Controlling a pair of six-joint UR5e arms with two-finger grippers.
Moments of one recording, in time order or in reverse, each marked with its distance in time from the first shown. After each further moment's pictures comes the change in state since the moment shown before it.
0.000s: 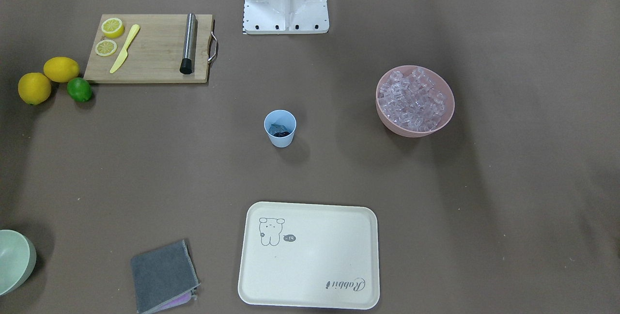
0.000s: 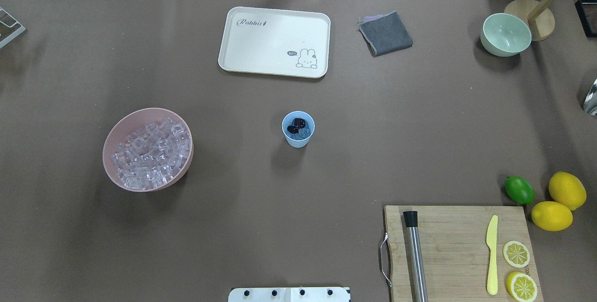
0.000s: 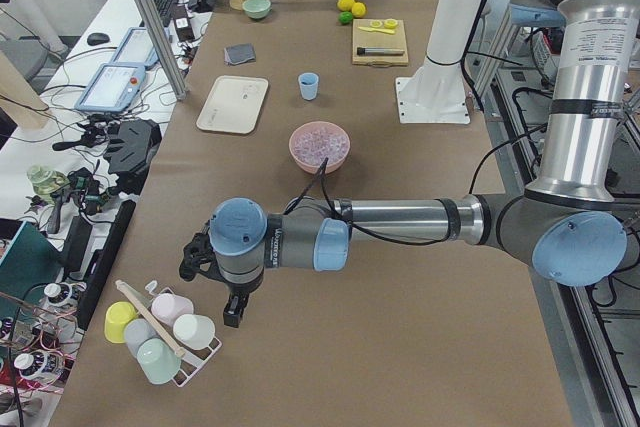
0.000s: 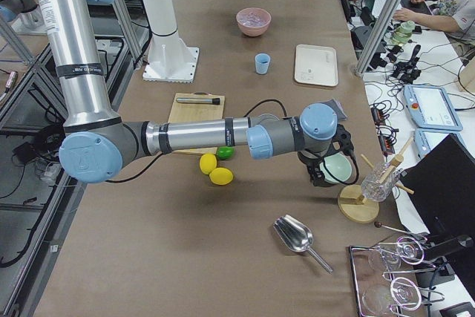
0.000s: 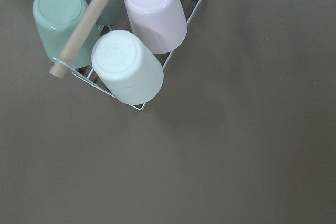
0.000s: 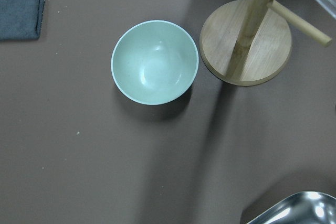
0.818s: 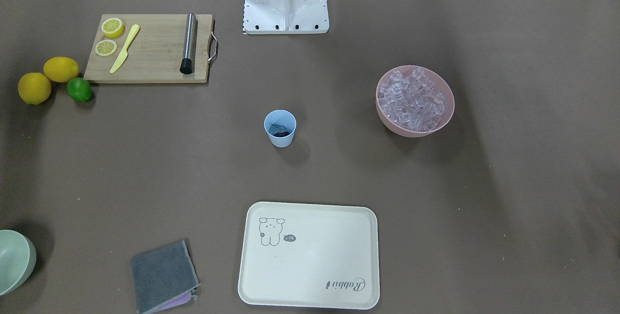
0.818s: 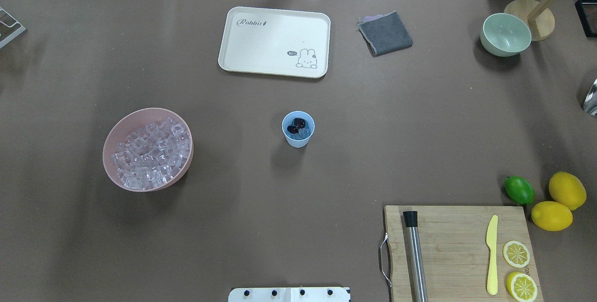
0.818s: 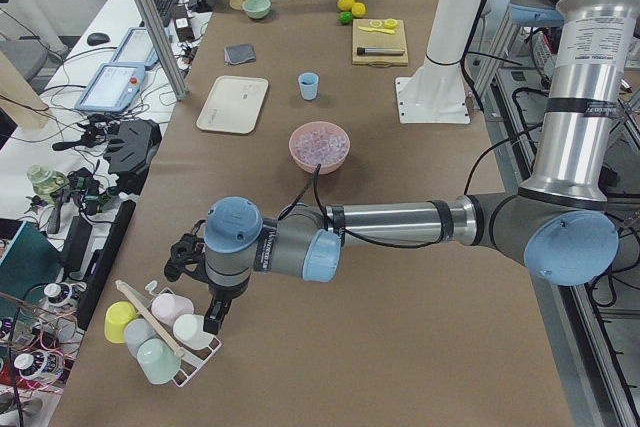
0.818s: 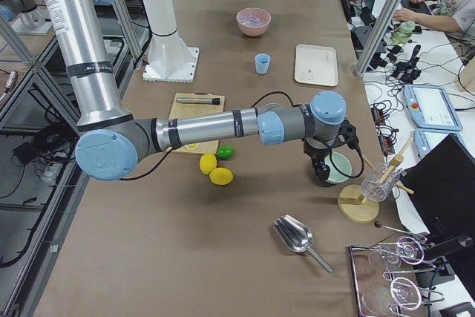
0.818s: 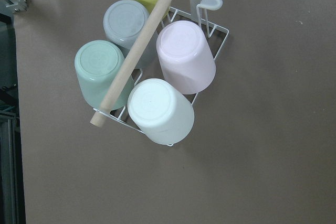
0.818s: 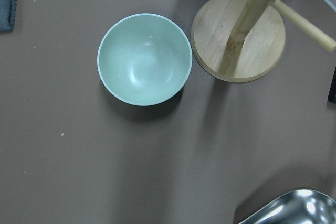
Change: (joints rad) left arm 0.010 -0.011 0.082 -0.136 0.062 -0.014; right arm -0.053 0.049 0.025 -0.132 -0.113 0.010
